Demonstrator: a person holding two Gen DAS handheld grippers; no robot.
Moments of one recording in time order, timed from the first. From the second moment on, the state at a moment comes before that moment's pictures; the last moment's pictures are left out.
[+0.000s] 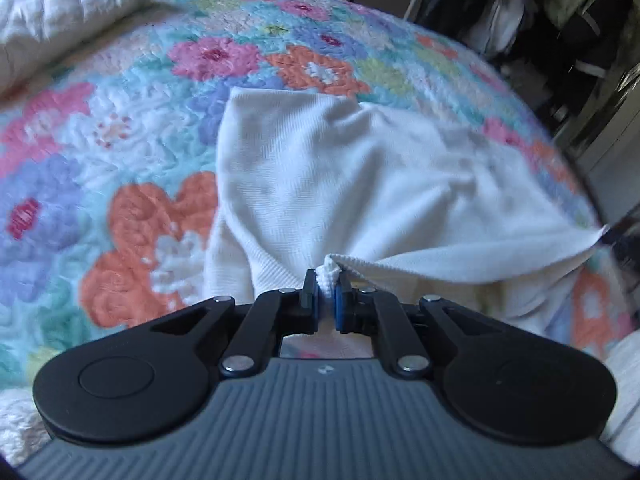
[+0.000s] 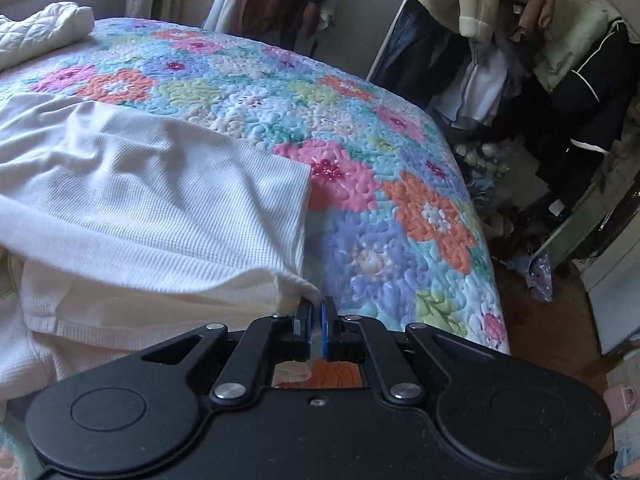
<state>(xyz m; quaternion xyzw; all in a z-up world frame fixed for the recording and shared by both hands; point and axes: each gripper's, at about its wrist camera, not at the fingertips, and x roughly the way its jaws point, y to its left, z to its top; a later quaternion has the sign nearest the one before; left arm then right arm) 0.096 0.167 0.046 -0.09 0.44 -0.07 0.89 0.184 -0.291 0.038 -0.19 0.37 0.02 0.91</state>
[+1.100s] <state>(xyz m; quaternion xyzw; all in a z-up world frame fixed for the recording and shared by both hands) 0.069 0.103 0.061 0.06 0.45 -0.12 0.88 0.139 -0.183 0.047 -0.06 0.38 0.25 0.89</state>
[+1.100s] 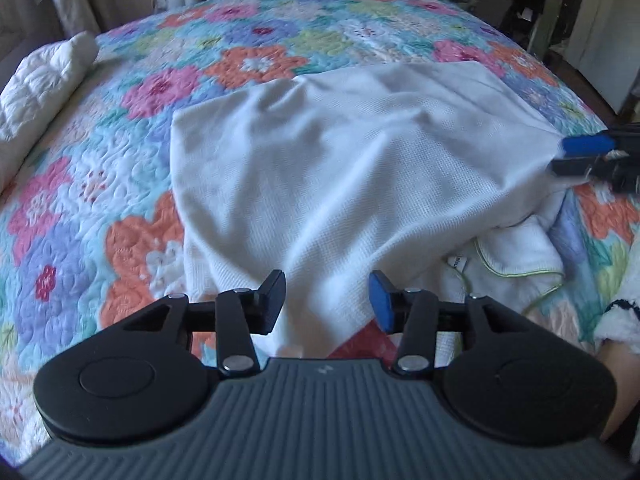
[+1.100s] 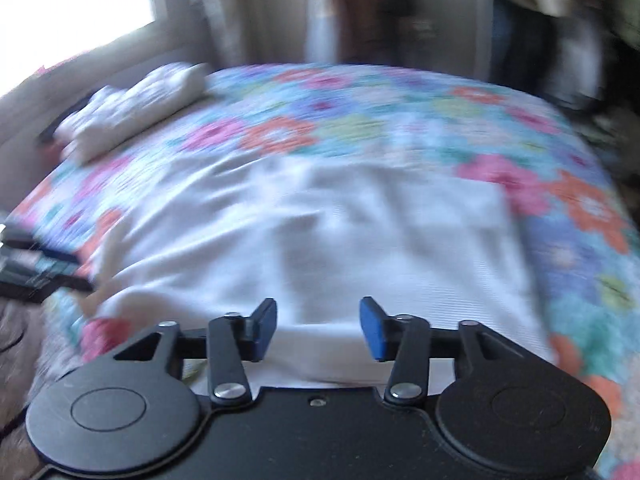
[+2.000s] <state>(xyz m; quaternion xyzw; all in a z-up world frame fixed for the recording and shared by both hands) 0.122 0.050 0.008 0.14 0.39 -0.16 0.89 0.206 -0.149 0.017 0.08 0.43 0.32 0.84</state>
